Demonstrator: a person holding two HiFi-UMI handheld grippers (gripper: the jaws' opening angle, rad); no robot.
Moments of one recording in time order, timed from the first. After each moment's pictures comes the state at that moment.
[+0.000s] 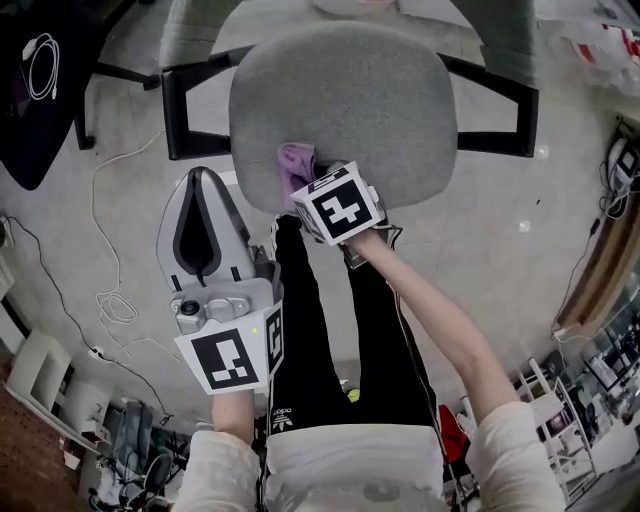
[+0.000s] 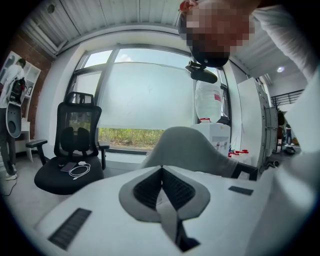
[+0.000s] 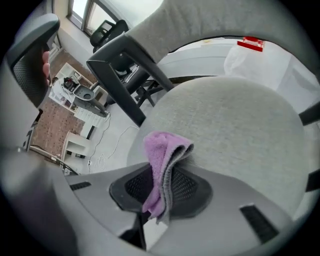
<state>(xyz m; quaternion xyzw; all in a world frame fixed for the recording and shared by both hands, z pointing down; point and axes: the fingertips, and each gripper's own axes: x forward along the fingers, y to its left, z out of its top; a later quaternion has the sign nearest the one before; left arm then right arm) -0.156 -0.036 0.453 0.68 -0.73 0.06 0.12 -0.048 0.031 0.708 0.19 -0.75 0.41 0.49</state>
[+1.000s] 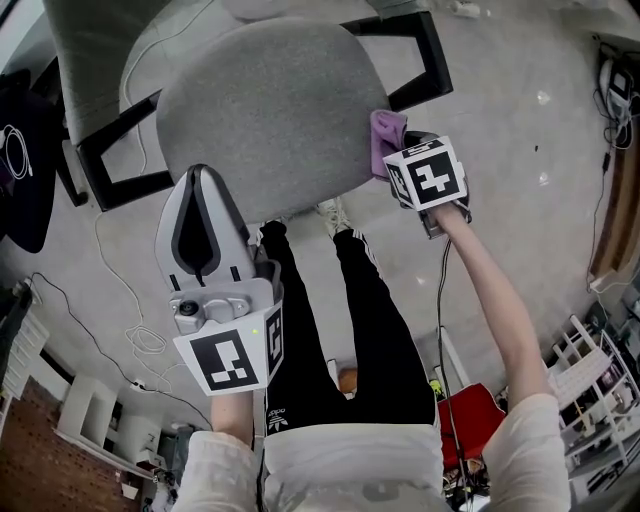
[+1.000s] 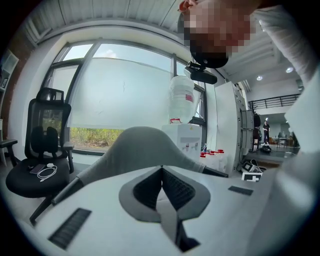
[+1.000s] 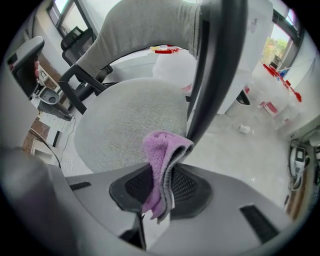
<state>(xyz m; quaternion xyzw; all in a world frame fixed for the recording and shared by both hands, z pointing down) -0.011 -0.067 0.443 0.76 -0.64 0.07 0.10 0.245 -0.023 0.708 0.36 -0.67 0.38 0.52</state>
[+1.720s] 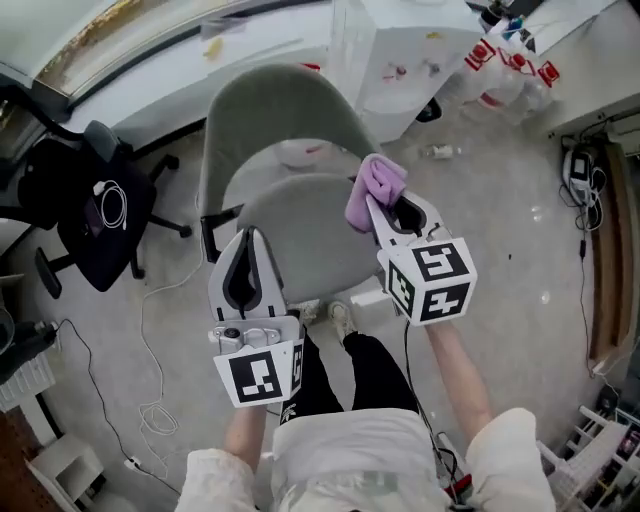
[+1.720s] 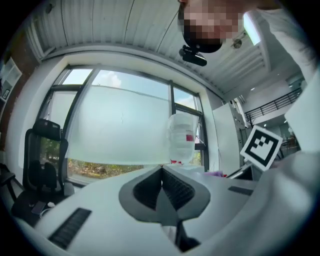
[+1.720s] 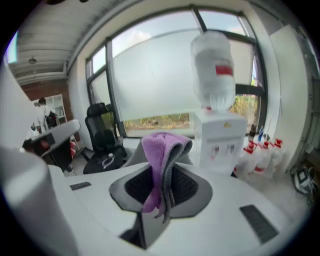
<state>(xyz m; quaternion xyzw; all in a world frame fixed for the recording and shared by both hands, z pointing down) -0.027 -0.074 0.220 0.76 -0.64 -0.02 -0.01 0.150 -0.136 0.311 0.51 -0.82 0.19 0.19</state>
